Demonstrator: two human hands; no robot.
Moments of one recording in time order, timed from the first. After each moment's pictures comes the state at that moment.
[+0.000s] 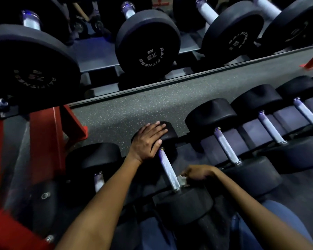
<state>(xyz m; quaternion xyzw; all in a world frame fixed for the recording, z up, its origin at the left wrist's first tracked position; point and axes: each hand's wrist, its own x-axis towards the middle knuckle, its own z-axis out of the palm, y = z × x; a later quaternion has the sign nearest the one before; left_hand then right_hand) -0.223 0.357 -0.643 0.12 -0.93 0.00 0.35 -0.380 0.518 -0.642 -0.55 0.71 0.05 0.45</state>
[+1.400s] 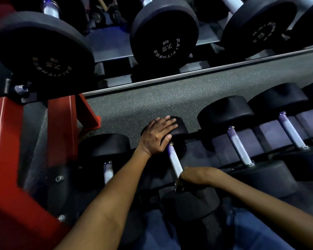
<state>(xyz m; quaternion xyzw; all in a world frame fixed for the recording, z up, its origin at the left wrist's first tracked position) -0.223 0.359 -0.640 0.17 -0.93 -0.01 0.32 -0.340 0.512 -0.638 -0.65 0.64 0.14 0.39</state>
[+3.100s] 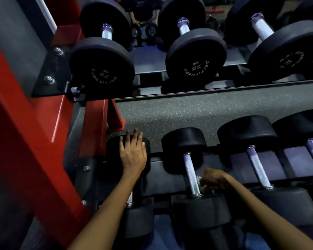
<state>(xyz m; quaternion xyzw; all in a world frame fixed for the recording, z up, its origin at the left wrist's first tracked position) -0.112 0.383 -0.643 0.58 -0.77 0.12 0.23 -0.367 0.499 -0.640 -0.43 0.75 -0.08 0.50</state>
